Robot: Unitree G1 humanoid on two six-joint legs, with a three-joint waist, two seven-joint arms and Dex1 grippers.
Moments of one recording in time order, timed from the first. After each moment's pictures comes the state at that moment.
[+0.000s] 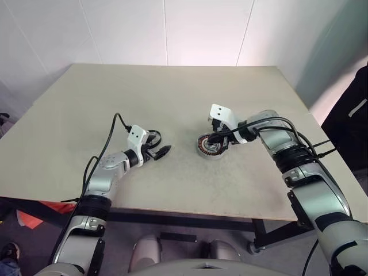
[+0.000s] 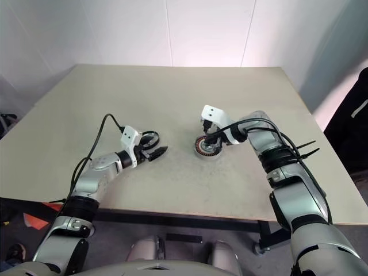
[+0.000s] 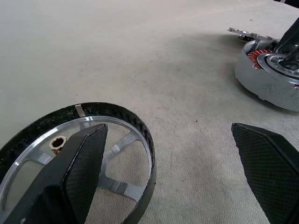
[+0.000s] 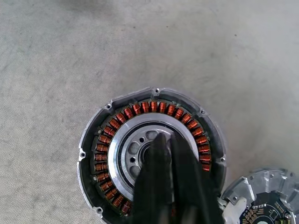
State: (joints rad) left arm -0.39 0.28 -0.03 0.34 -0.23 0.23 -0.71; right arm -0.85 -0.51 0.33 0.55 -0.11 0.37 1.21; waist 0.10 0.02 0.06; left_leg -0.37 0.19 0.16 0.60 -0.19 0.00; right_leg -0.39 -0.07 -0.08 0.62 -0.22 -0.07
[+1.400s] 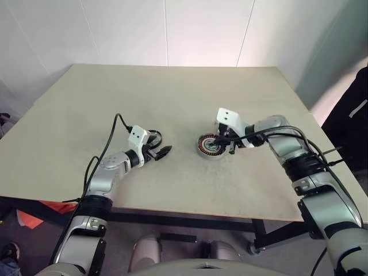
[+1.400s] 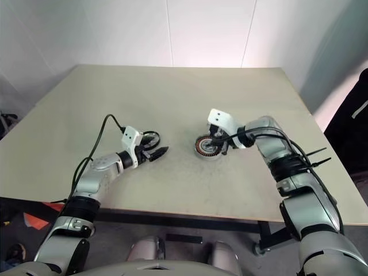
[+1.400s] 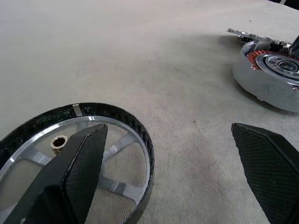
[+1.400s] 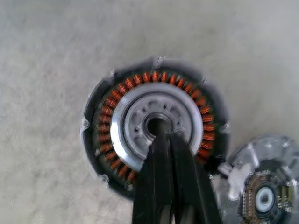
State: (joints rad) left arm -0.39 0.27 -0.03 0.35 -0.23 0.24 -0.70; right arm -0.73 -0.57 0.32 0.43 -0.09 0.37 1.15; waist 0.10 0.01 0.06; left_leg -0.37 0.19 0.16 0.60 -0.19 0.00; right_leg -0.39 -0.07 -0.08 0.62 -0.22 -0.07
